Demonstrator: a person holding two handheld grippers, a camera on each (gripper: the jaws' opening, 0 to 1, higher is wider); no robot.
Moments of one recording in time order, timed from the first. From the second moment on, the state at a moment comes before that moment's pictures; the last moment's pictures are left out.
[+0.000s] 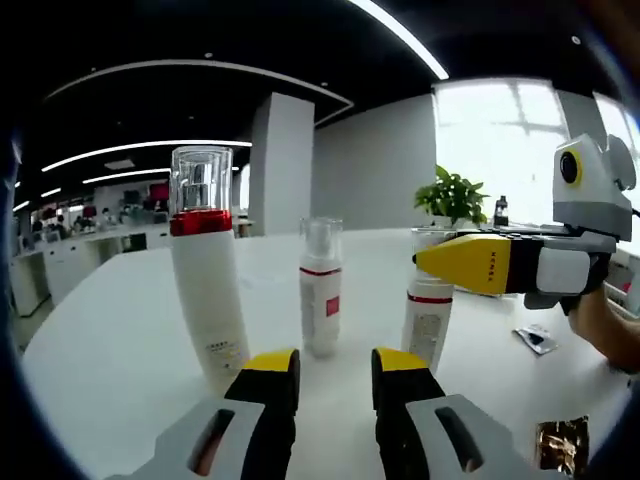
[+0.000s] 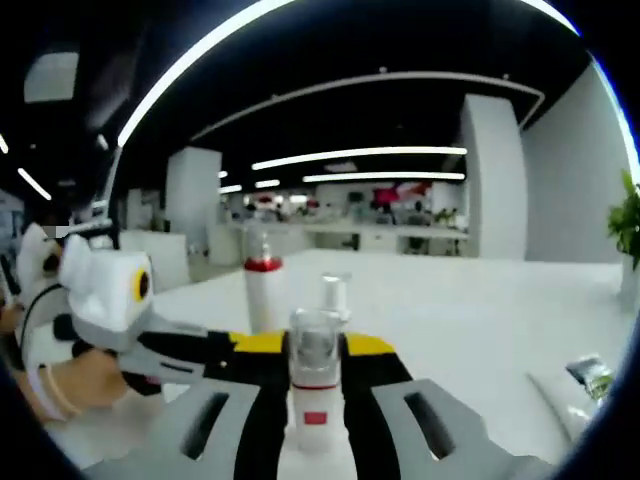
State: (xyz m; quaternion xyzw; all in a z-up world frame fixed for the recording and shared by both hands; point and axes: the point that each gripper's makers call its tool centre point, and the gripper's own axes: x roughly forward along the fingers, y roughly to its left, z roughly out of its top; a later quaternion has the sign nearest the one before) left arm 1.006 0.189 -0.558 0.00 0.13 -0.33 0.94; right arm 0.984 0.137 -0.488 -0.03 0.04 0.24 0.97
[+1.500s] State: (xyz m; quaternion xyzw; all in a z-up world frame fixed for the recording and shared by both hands) left arm 0.970 0.148 -0.580 0.06 0.15 -0.43 0.89; right arm 0.955 0.146 -0.532 0.20 0.17 0.46 0.85
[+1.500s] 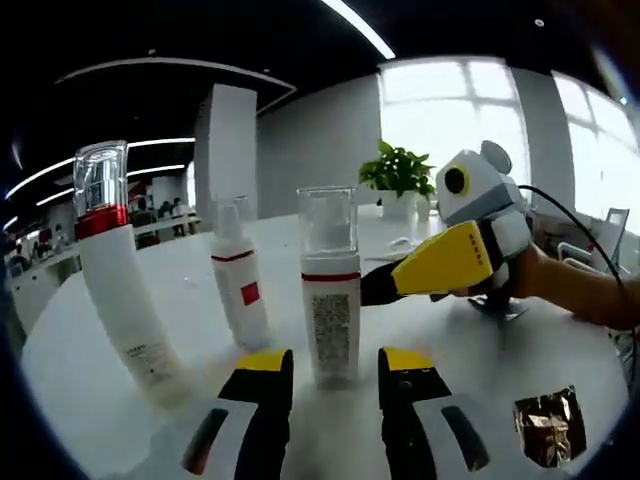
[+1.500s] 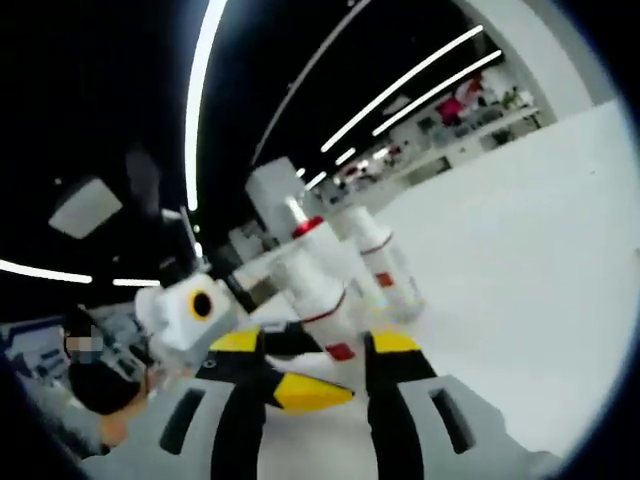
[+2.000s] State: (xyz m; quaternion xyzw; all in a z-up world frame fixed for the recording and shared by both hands) left arm 0.973 0.169 -0.578 0.07 0.16 -0.42 0.89; right arm 0.949 0.157 -0.546 0.18 0.22 0.48 0.83
